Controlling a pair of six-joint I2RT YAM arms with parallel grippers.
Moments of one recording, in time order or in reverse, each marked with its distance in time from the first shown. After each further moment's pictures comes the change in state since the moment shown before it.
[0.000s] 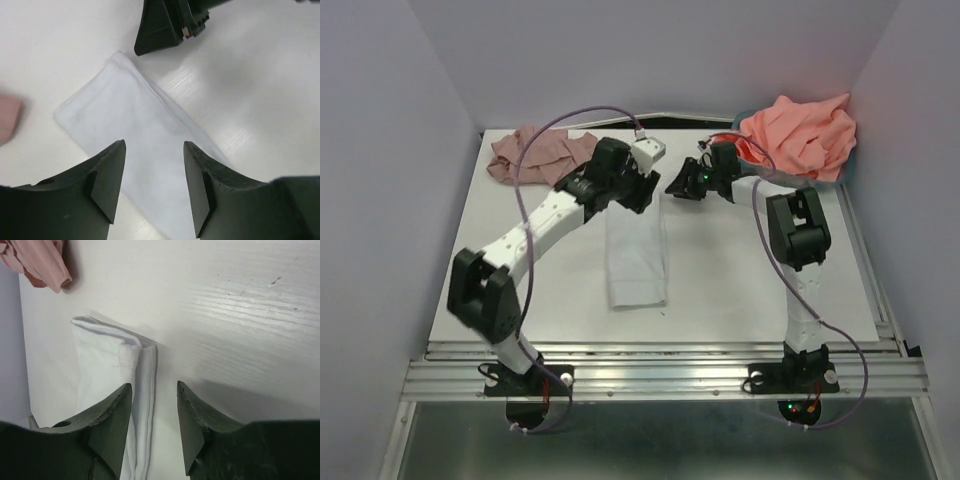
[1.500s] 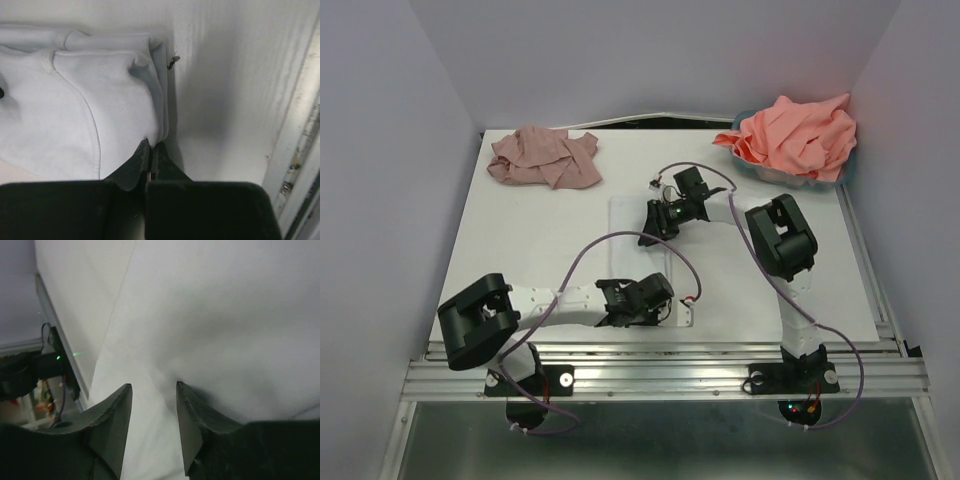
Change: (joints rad) left arm -0.590 -0.287 -0.796 0.138 -0.295 0.545; right arm 0.185 -0.081 -0.163 -0.214 -0.311 -0.270
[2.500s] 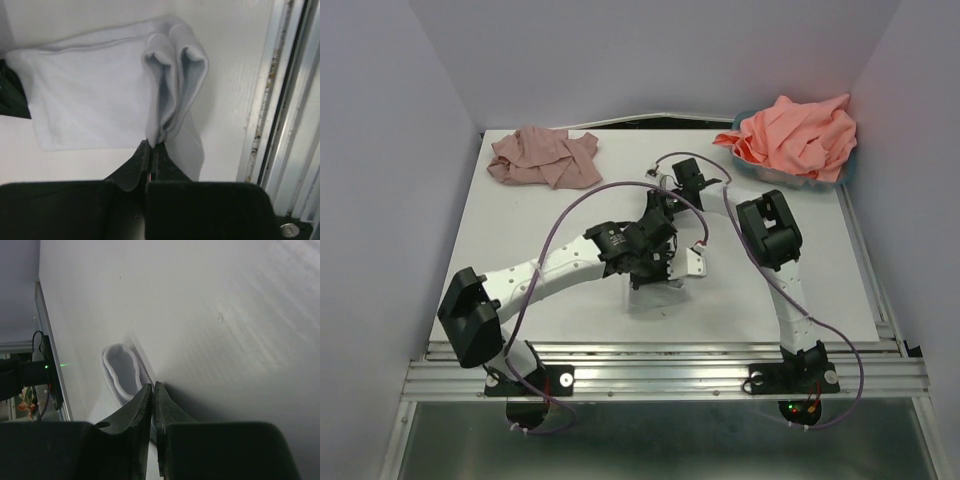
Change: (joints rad) left arm 0.151 -0.022 0.500 -0.499 0.330 0.008; right arm -0.025 0.200 0.324 -0.094 0.013 -0.131
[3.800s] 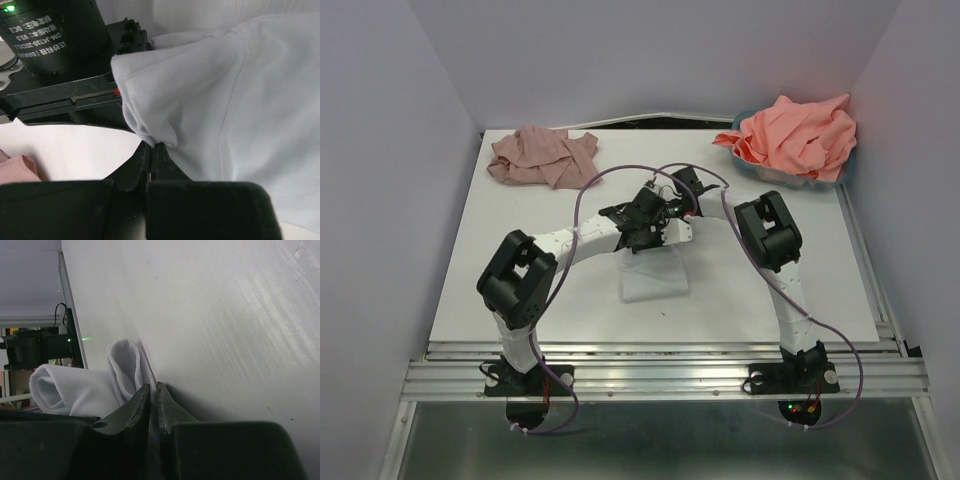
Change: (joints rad) left arm 0.277 0.322 0.006 0.404 -0.128 0.227; right arm 0.014 -0.031 -0.113 -0.042 -0.163 -0.018
